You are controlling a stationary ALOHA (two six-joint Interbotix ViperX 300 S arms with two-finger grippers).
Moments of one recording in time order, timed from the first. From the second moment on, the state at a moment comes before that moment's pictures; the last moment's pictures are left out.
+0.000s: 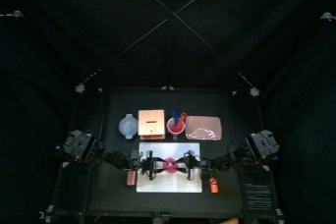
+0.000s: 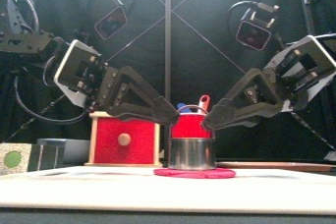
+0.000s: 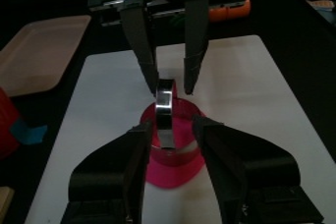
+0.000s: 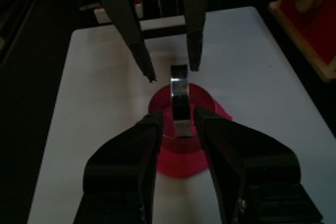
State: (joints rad) left arm -0.34 0.29 0.83 -0.49 -0.86 0.36; right arm 0.33 0.16 0.96 0.47 -0.82 -0.12
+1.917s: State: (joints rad) left arm -0.32 0.30 0.80 -0.49 -0.66 0.36; right arm 0.29 0.19 0.92 0.46 -0.65 -0.12
